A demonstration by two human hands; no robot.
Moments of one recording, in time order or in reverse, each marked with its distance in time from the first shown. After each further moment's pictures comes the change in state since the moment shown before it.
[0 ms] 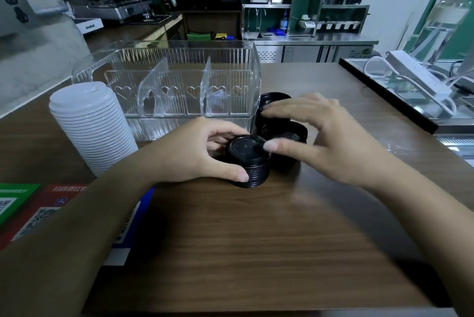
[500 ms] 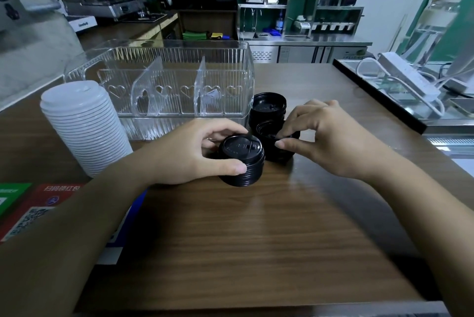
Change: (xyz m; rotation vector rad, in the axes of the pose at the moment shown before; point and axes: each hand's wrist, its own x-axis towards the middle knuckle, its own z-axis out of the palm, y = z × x) left_hand -0.001 0.002 0.005 0.046 0.017 0.050; right_hand -0.002 0.029 -0.004 -0.046 -0.062 0.021
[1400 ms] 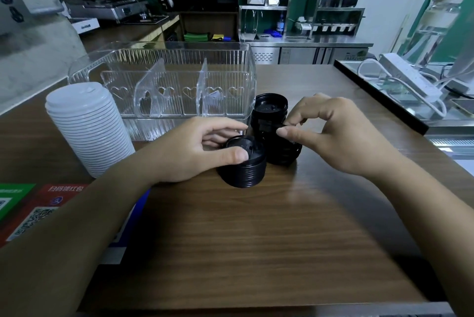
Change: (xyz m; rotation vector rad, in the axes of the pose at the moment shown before) left_hand 0.000 -0.002 0.000 -0.090 0.046 -0.014; right_hand 0.000 -0.015 -0.009 0.218 0.098 0.073
